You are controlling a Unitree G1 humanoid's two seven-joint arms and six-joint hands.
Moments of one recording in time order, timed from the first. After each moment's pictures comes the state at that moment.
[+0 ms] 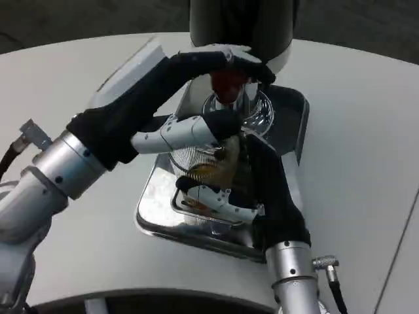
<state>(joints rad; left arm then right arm) -0.58 0.53 -0.02 0.02 -0.01 -0.38 -0.44 -0.42 0.11 0.20 0.38 -0.34 -0.30 -0.34</state>
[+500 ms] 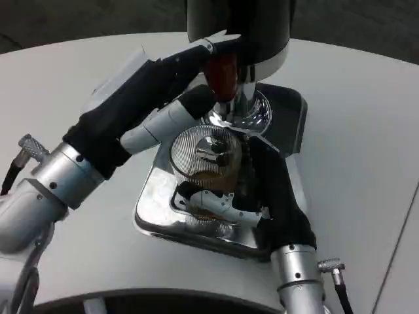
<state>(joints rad) -0.53 0.49 0.00 -0.03 -0.16 -0.26 -0.48 -0.39 0.10 0.20 0.34 -0.36 -0.30 -0.34</state>
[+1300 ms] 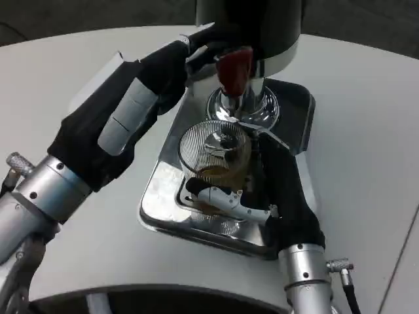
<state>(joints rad) -0.43 0.44 0.10 -0.23 -0.35 0.01 -0.50 -0.38 0.08 0.19 0.31 -0.36 -0.30 -0.34</state>
